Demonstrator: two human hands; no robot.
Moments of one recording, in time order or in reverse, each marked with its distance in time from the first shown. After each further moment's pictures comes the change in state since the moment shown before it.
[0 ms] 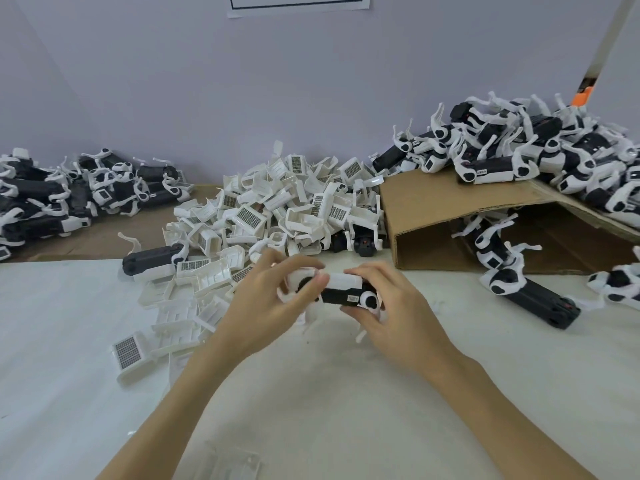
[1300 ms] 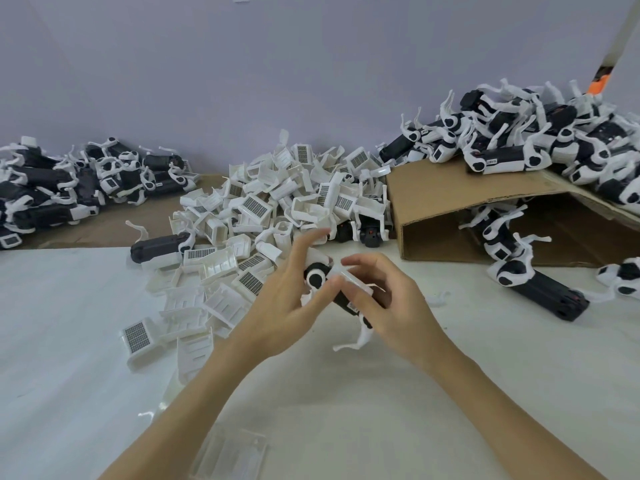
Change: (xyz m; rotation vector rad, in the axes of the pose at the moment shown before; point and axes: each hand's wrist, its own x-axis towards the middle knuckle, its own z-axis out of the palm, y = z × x) left_hand -0.012 0.007 0.017 -0.114 -0.055 0.154; right_hand -0.004 -0.020 0.003 0.627 -0.071 0.202
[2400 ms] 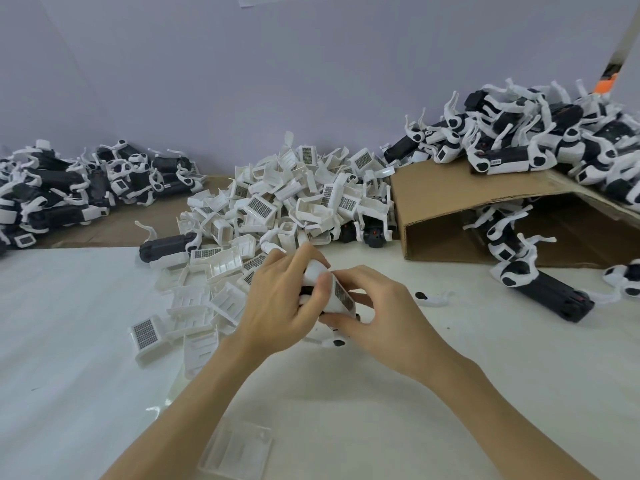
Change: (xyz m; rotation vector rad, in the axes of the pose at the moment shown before) left_hand 0.003 0.003 0.000 0.282 0.261 0.268; right_hand -0.004 -0.018 0.011 -0.262 -0.104 -0.071
